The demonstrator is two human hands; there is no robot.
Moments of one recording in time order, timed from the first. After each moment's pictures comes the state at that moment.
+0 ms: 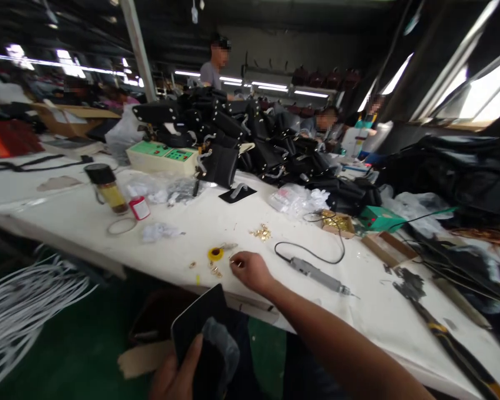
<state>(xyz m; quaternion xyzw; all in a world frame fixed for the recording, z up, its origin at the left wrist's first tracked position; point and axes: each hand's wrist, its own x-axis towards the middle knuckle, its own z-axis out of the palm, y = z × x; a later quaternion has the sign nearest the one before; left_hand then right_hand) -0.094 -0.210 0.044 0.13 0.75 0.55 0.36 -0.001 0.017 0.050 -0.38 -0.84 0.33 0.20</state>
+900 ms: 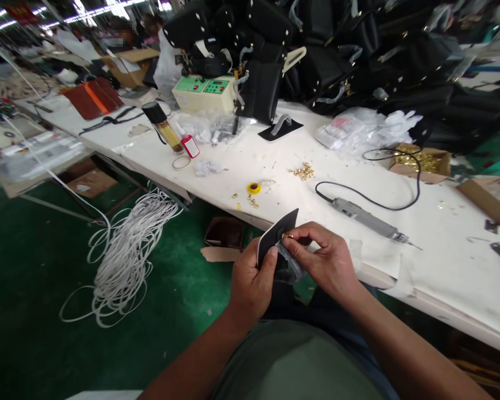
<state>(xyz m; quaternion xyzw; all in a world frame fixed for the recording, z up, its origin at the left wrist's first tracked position) -0.017 -0.201 0.091 0.39 0.71 0.53 0.25 0.114 -0.088 0.087 -0.31 -0.75 0.44 0.38</state>
